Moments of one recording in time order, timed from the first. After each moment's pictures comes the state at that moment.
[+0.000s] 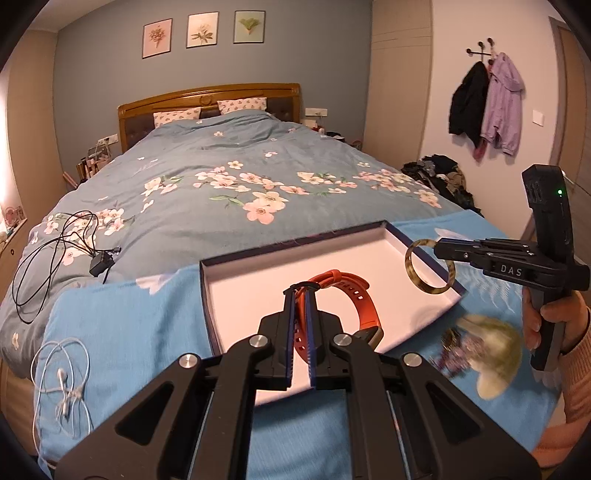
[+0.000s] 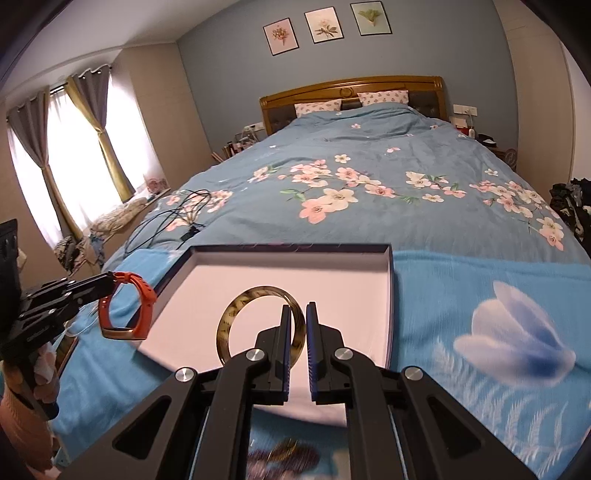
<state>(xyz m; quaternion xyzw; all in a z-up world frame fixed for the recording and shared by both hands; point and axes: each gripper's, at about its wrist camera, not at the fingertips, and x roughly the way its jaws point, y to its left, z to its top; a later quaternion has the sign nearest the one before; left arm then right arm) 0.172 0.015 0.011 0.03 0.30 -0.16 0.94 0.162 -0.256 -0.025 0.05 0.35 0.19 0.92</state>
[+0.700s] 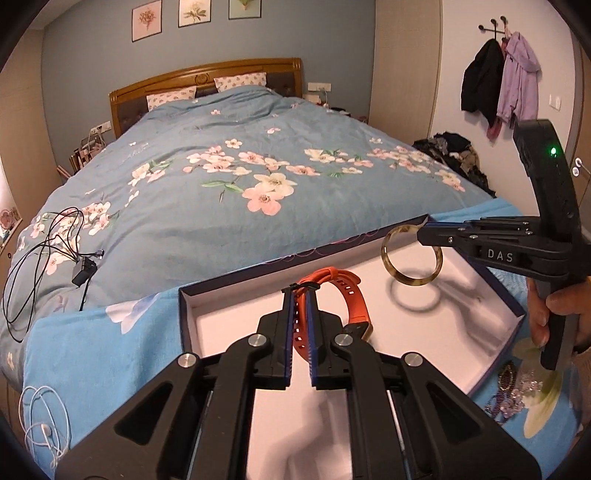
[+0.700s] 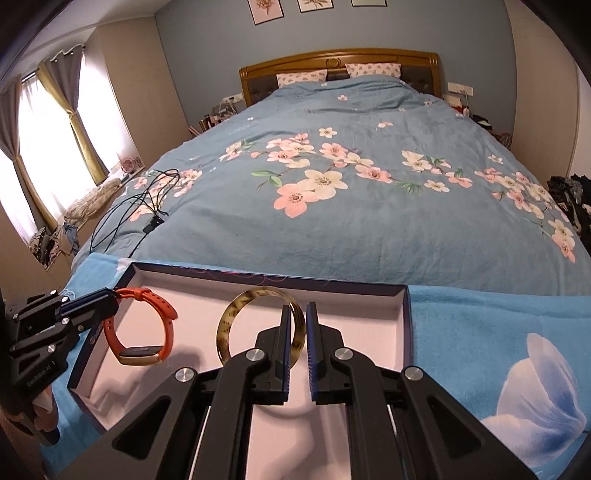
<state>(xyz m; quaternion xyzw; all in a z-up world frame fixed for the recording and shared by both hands) 0.291 -0.007 -0.031 0.05 0.36 -0.16 0.92 0.258 -0.226 -0.052 0.03 0.41 0.16 0.90</state>
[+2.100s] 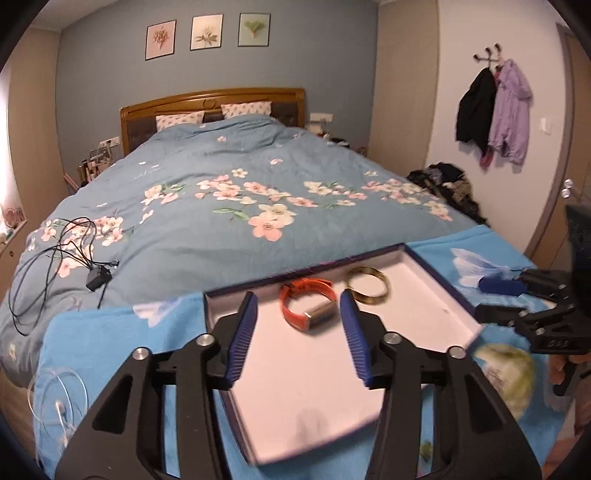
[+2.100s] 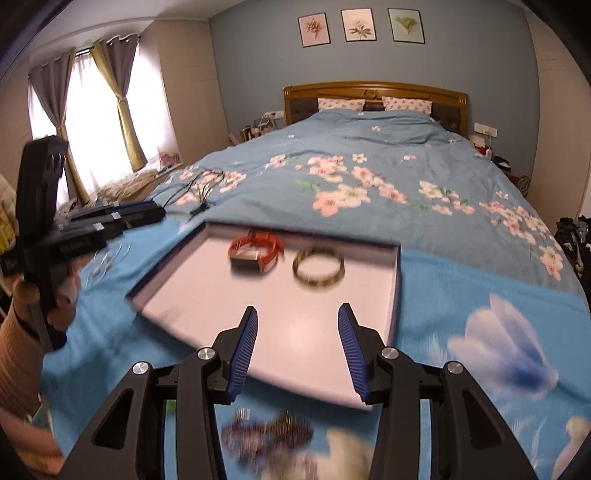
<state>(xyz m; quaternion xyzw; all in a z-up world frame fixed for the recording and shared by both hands) 0.214 0.012 0.008 0.02 0.29 -0.16 0.94 0.128 -0.251 -0.025 -0.01 0.35 0.22 0.91</state>
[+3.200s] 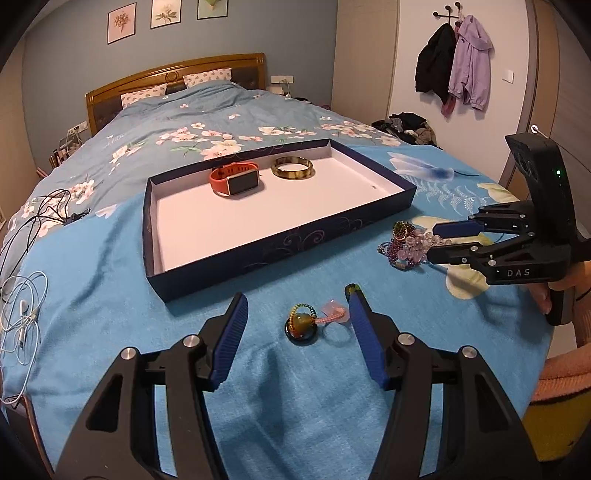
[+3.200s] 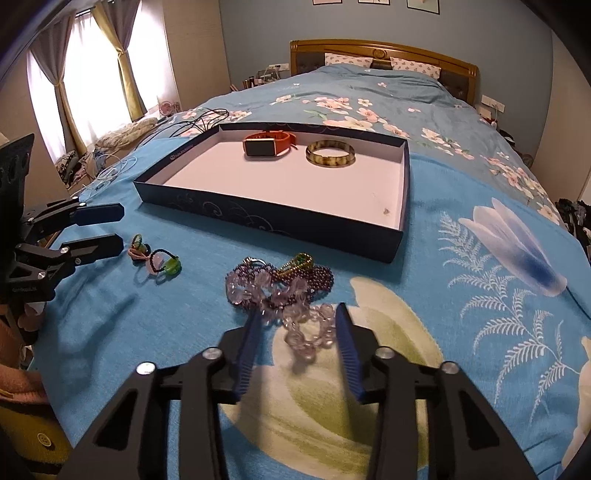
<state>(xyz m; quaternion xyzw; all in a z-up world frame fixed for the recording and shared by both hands) 0.095 -0.016 -0.064 0.07 0.36 -0.21 0.91 0.065 -0.252 -0.082 -0.06 0.43 0.21 0.88</state>
